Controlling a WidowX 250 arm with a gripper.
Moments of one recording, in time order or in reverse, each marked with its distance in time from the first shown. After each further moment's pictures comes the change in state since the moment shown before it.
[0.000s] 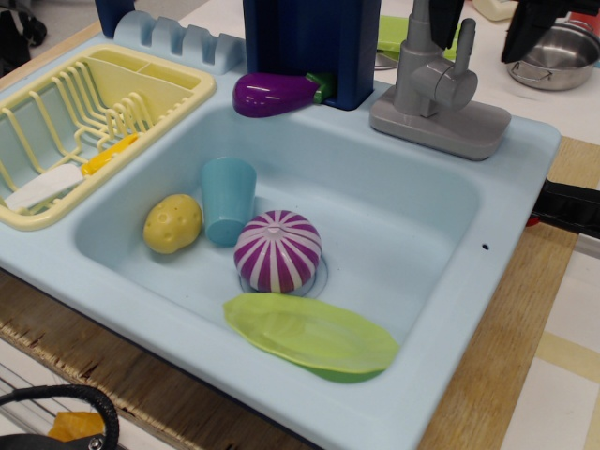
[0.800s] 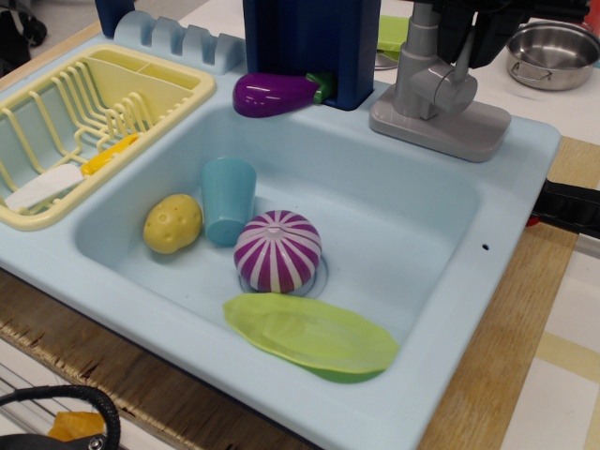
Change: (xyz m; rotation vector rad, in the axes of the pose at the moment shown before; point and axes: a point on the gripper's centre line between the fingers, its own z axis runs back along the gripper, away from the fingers) arm -0.017 0.002 0.002 -0.004 0.049 0.055
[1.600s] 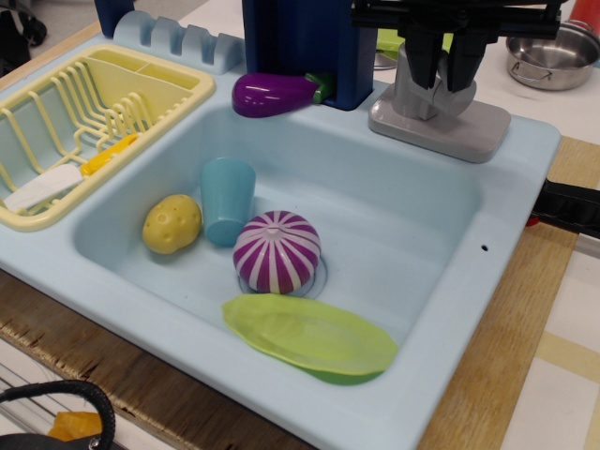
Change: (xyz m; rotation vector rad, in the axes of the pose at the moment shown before) arm -0.025 0.022 -0.001 -0.102 0.082 -0.041
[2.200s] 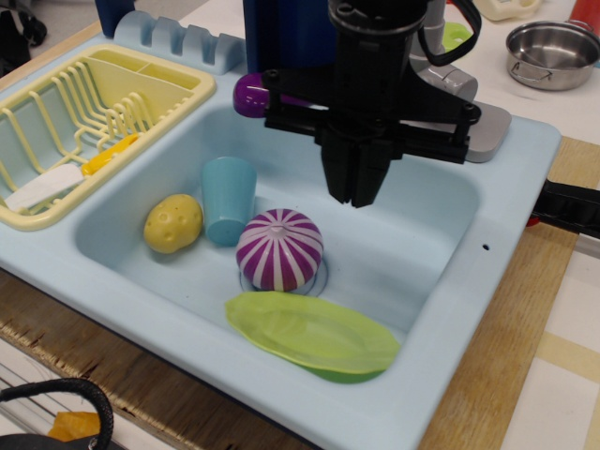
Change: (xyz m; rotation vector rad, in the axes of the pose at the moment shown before) arm -0.060 0.028 -0.010 0.058 0.214 -0.025
